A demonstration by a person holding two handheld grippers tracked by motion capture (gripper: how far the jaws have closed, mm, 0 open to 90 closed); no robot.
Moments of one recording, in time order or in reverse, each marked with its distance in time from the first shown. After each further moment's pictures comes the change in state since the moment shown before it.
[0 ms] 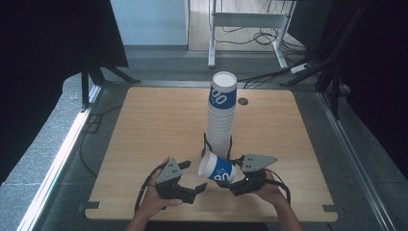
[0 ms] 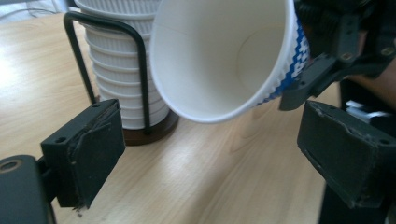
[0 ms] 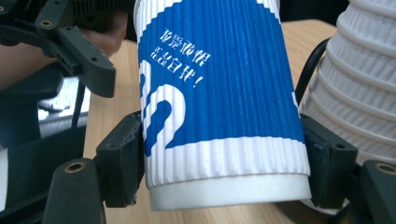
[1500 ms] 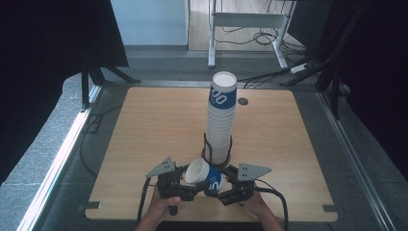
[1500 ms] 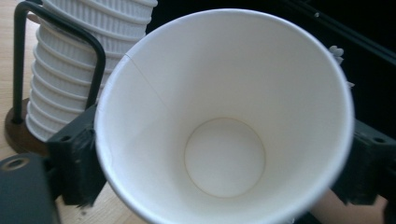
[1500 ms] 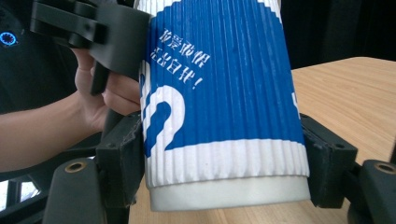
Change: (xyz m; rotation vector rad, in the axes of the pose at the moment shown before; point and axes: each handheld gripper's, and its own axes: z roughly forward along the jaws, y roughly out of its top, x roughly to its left) left arm 0.002 -0.007 0.005 -0.187 -0.191 -0.285; right arm 0.023 -0.023 0.031 -0.253 0.141 0.114
